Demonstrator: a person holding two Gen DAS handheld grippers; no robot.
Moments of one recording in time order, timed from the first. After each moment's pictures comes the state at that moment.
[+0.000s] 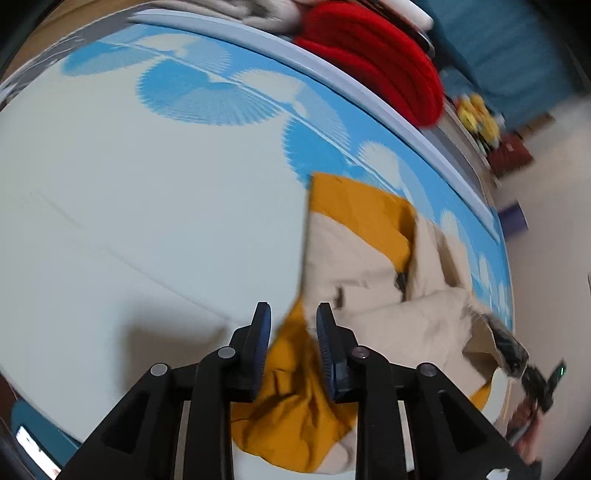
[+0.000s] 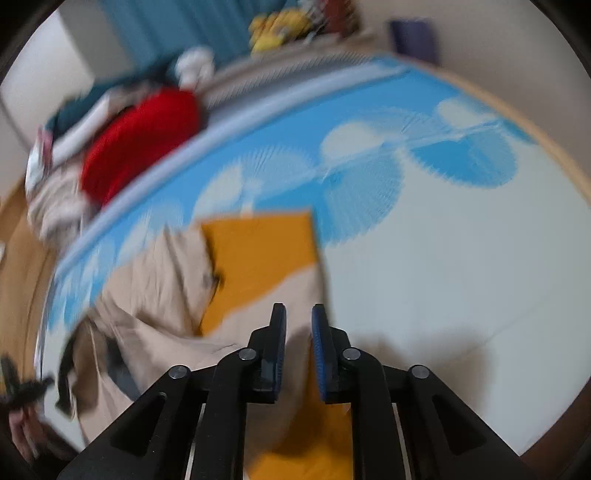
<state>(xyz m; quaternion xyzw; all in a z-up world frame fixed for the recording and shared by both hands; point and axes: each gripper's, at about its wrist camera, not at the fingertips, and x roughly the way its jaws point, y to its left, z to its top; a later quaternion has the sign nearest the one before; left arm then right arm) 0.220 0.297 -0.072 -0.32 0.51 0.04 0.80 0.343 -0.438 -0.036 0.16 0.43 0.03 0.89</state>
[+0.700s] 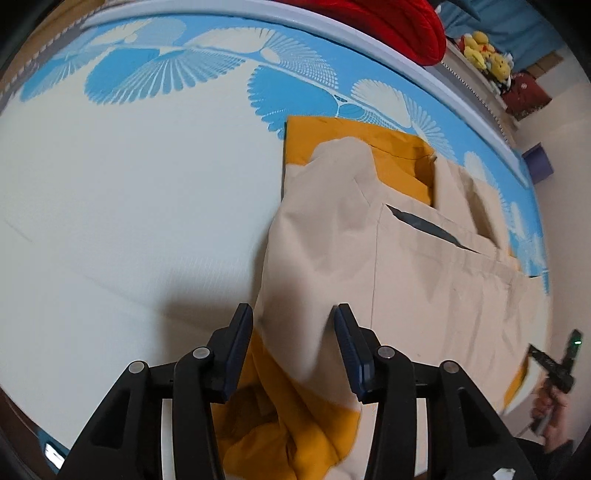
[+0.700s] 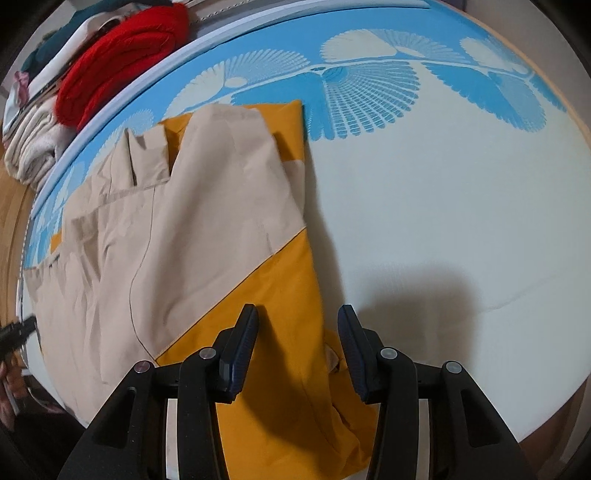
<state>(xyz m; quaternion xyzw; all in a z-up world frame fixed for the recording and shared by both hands) 0.277 0.226 -0.112 -0.22 0.59 0.02 0.78 0.367 -0.399 -0.119 0.07 0.59 0.08 0.80</state>
